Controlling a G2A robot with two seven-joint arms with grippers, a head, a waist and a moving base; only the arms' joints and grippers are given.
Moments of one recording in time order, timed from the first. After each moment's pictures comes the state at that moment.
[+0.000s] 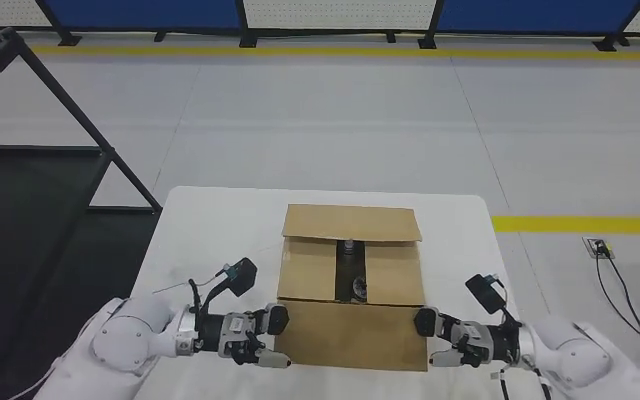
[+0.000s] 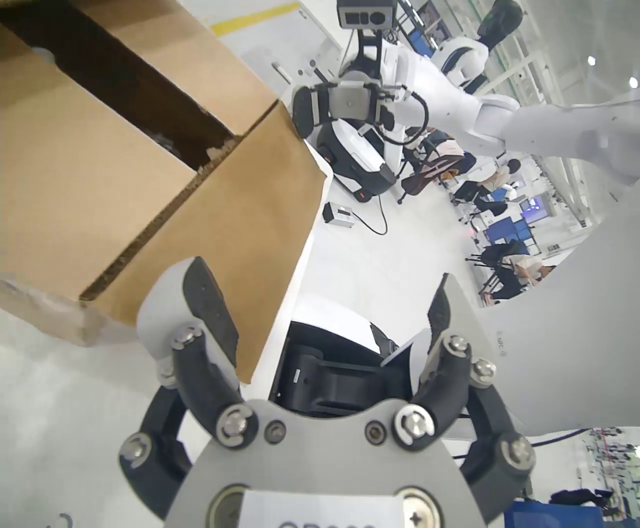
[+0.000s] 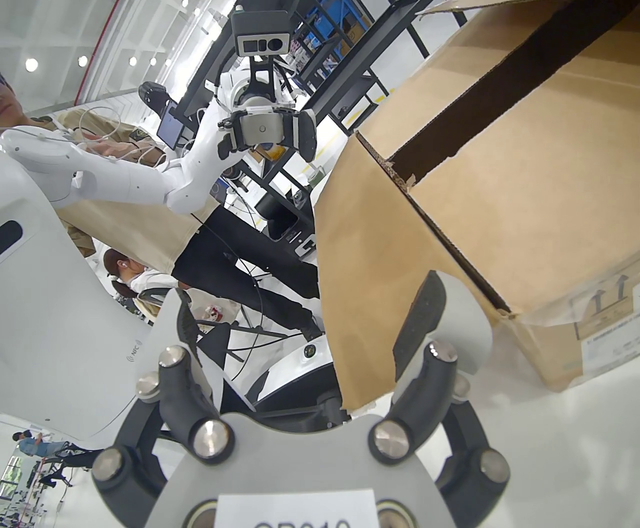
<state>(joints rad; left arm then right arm) 0.99 -0.84 -1.16 -1.70 -0.23 -0.68 -1.14 -0.99 -0.66 0.99 -1.49 0.30 -1.01 0.81</state>
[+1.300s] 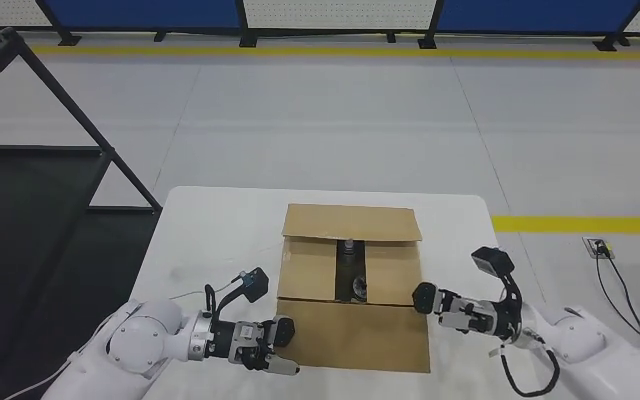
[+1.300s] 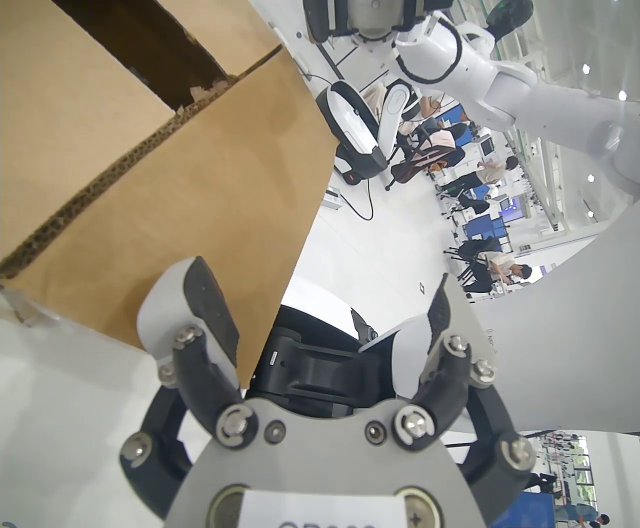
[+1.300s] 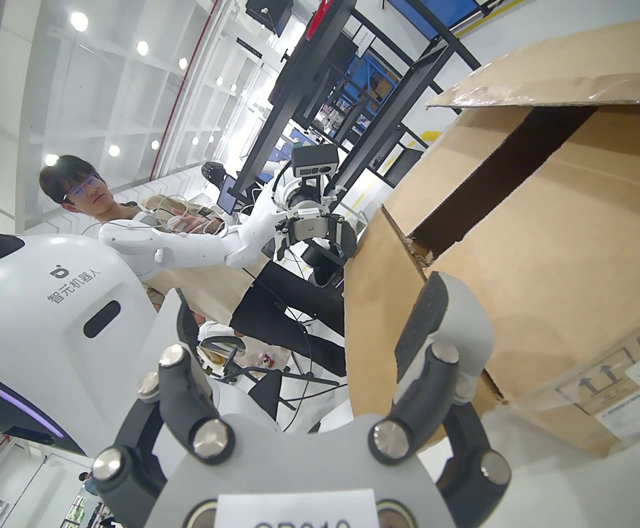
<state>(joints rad) 0.94 -0.80 -1.04 -1.67 -0.22 -0.63 -1.09 -0.80 -0.64 0.78 -1.44 0.70 -0.94 0.81</state>
